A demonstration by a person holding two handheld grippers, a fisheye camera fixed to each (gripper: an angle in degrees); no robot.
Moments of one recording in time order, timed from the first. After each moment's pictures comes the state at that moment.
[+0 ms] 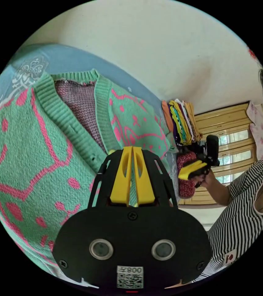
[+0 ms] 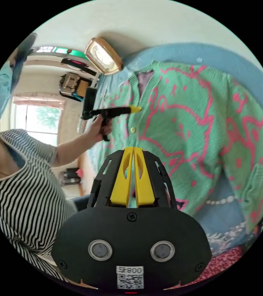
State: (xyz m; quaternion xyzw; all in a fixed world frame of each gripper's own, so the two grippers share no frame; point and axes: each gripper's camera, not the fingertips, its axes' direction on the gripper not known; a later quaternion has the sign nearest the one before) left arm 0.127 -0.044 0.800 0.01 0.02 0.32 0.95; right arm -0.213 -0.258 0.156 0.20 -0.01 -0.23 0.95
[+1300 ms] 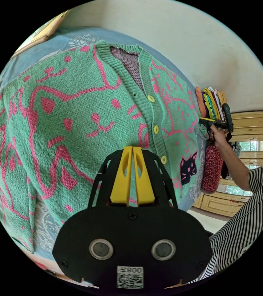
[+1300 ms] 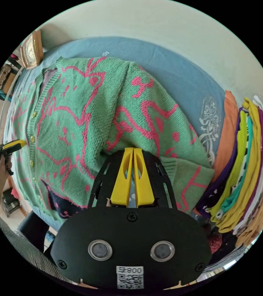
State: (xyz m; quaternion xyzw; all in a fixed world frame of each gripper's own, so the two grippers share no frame) left arm 0.099 0.121 0.619 0.06 -0.14 0.22 0.96; right arm -0.184 -0.268 0.134 0.21 0.34 -0.10 0.91
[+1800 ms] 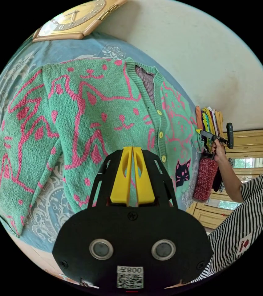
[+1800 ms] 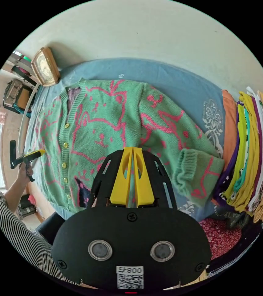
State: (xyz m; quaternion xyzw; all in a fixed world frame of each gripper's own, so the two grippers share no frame) left arm 0.073 0.202 0.540 0.07 -0.05 0.18 0.98; right arm -0.216 -0.208 0.171 0.24 0.12 -0.14 0.95
